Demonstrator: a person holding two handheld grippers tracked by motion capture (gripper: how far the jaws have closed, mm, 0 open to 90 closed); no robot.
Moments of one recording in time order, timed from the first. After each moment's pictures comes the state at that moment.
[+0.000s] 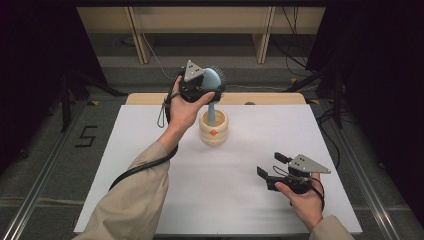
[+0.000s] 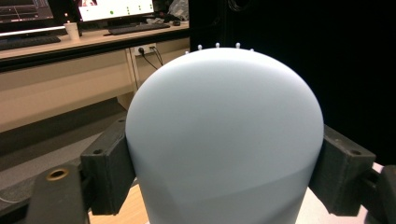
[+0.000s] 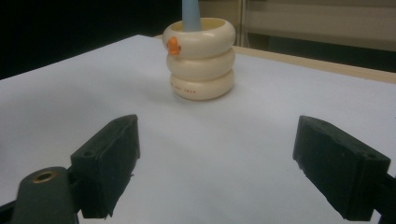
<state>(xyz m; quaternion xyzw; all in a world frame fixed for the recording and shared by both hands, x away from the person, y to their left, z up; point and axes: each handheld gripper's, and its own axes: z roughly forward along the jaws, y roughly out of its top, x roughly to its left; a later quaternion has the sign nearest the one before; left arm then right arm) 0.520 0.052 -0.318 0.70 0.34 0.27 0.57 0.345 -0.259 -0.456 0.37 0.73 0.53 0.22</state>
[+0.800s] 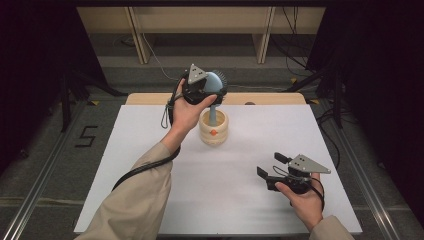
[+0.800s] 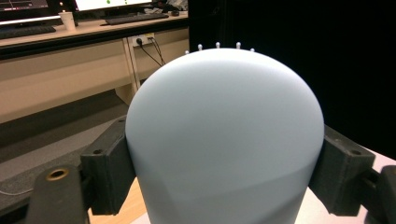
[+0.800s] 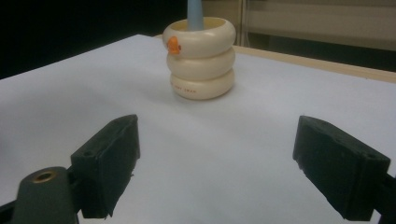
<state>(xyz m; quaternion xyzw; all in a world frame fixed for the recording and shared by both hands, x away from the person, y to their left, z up) 0.526 0.047 -0.332 0.71 0.34 0.27 0.56 0.345 -0.259 -0.456 0.37 0.73 0.53 0.22</state>
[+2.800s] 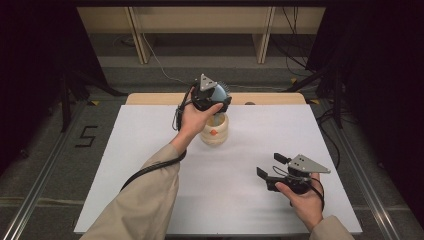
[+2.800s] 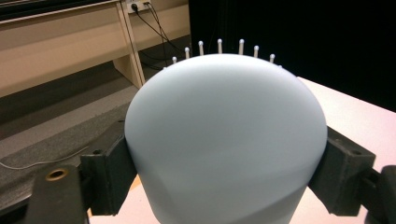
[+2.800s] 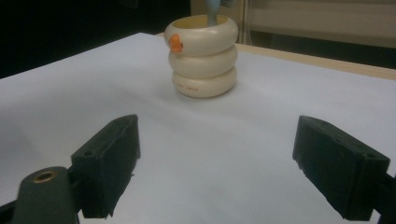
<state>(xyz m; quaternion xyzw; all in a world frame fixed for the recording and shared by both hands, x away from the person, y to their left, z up) 0.542 0.027 -0.370 0.75 0.35 0.26 0.51 0.345 -0.259 -0.457 0.37 0.73 0.53 0.22</state>
